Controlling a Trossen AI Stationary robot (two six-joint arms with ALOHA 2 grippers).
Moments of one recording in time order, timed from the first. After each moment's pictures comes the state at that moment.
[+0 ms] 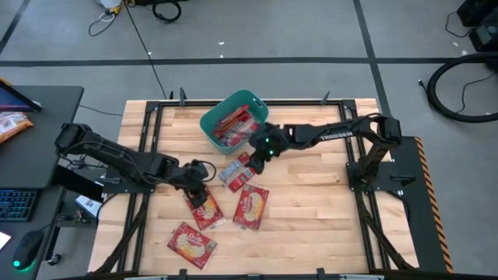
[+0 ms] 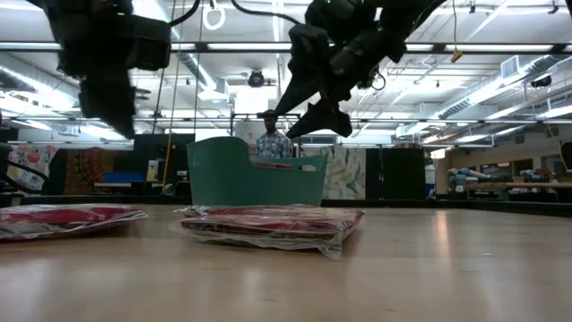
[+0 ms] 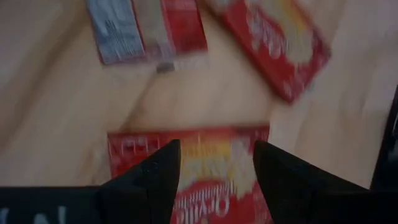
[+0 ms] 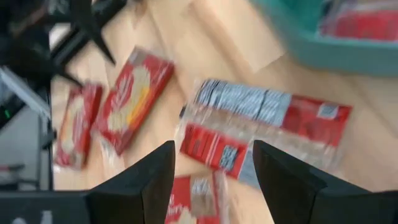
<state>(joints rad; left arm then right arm) -0.29 1.18 0.71 -0.50 -0.08 -0.82 -0.14 1.72 1.18 -0.21 -0.24 0.53</state>
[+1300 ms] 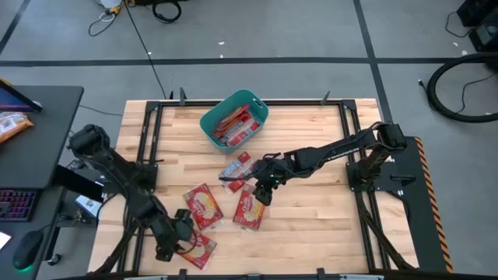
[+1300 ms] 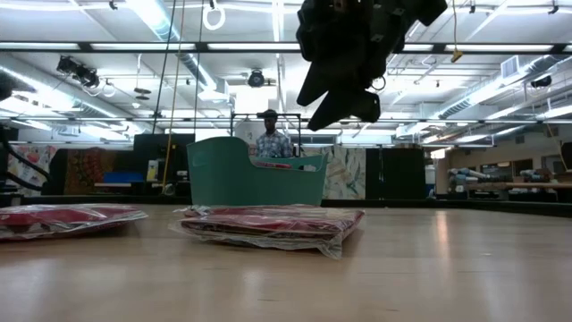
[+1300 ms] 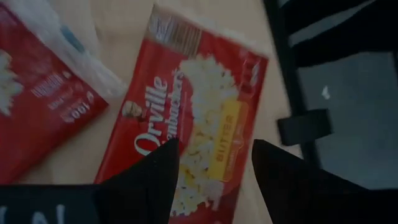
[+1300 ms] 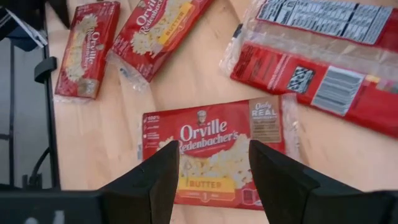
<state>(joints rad) -0.88 1.41 0.71 -0.26 -0.04 -0.67 0.14 1.71 1.18 -0.33 -0.07 0.62</state>
